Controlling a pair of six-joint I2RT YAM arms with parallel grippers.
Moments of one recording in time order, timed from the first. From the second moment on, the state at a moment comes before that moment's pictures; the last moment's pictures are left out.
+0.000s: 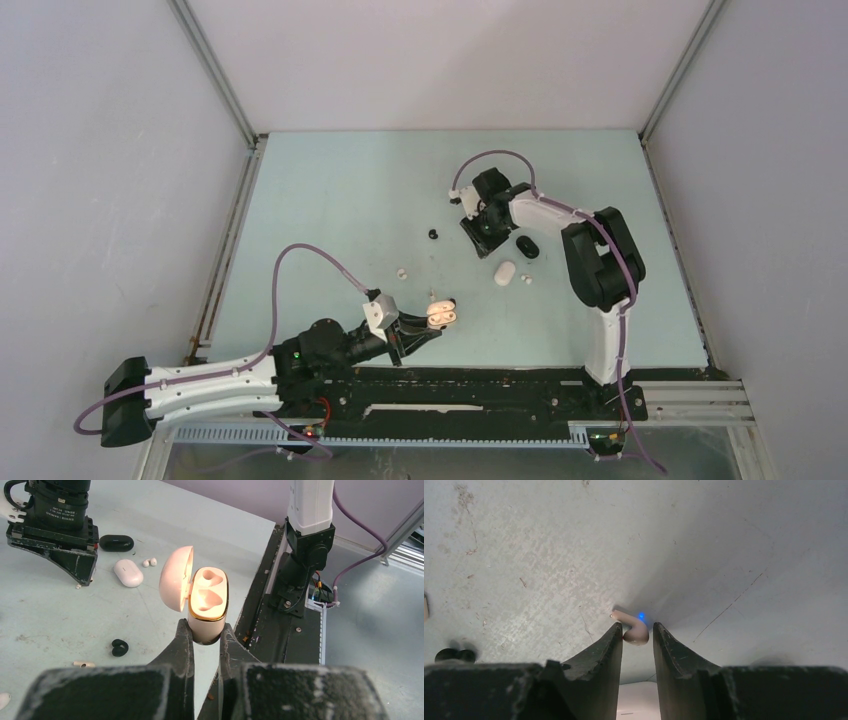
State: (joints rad) left arm -1.25 0.60 0.21 0.42 -0.05 -0.19; right arm 0.48 2.03 1.42 -0.61 -0.19 -0.22
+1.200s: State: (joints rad) left arm -1.25 0.87 0.20 0.59 -0.13 -0.19; right arm 0.55 1.30 1.14 -0.54 -0.07 -0.38
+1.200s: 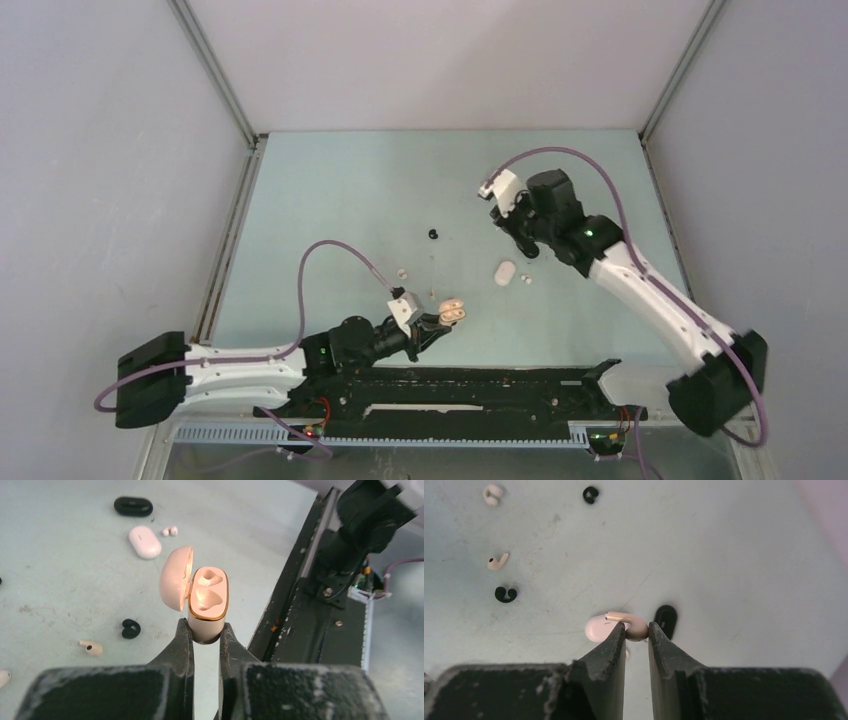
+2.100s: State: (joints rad) left arm -1.25 1.04 0.29 0.83 -0.29 -0.16; right arm 1.14 0.80 1.10 -0.52 0.27 -1.01
